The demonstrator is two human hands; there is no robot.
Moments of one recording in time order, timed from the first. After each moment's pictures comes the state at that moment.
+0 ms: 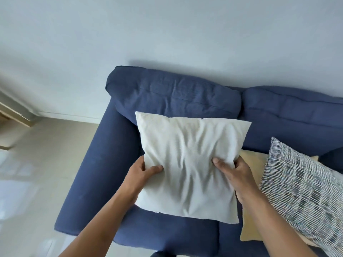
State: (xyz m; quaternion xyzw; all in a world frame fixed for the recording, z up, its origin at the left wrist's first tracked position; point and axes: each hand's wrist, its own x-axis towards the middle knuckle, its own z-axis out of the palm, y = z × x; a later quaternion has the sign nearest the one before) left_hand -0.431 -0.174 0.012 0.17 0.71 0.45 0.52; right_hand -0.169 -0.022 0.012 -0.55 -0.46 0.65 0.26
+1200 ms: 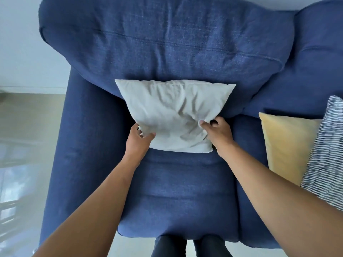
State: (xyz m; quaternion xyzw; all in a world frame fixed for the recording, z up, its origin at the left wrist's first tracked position) left_hand -0.530 -0.049 -0.212 0.14 0.82 0.32 0.45; right_hand -0.305 0.084 -0.220 -0.66 -0.44 0.59 0.16
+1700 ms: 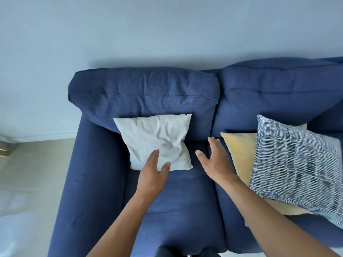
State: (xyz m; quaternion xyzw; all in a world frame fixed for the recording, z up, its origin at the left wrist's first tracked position) left_hand -0.381 -0.095 -0.045 0.38 0.81 0.24 0.38; right_hand -0.191 0.011 -0.063 -0.62 -0.66 0.40 0.12
